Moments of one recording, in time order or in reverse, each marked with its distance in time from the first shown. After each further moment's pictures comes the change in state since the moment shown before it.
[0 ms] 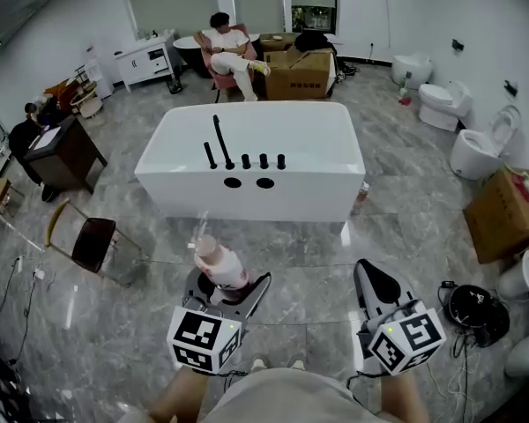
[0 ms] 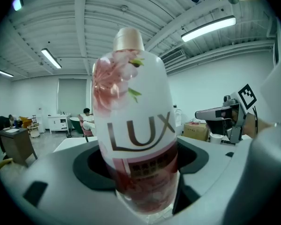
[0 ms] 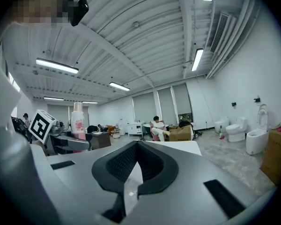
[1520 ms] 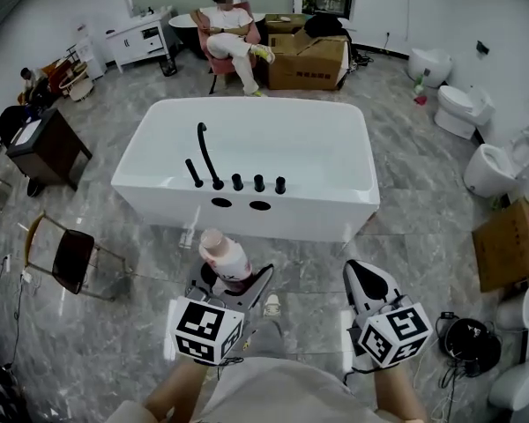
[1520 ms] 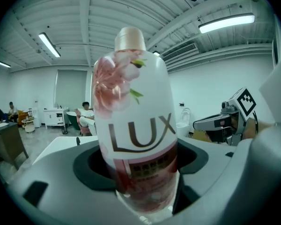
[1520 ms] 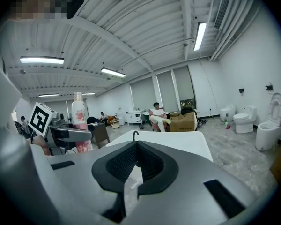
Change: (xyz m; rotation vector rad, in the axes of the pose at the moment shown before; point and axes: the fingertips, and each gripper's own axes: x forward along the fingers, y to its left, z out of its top) left arm 0.294 0.160 0.005 -0.043 0.031 -0.001; right arm 0.299 -0.166 -0.029 0.048 0.163 0.031
